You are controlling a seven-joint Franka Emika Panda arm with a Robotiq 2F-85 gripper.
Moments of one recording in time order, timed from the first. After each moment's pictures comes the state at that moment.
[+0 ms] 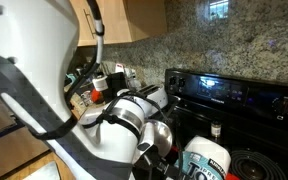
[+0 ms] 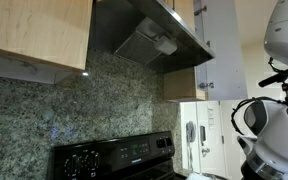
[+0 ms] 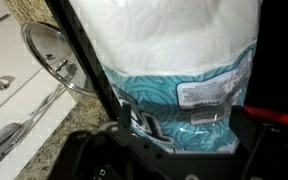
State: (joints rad) arm -0.31 0.44 0.05 -2.38 -2.33 2.66 2.04
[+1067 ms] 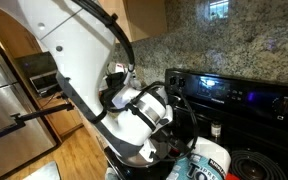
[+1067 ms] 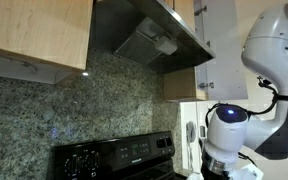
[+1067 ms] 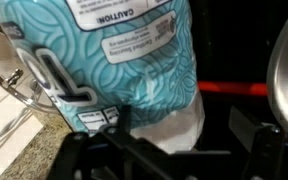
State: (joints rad) arm -0.26 0.64 0.07 -2.08 -1.72 2.79 1.54
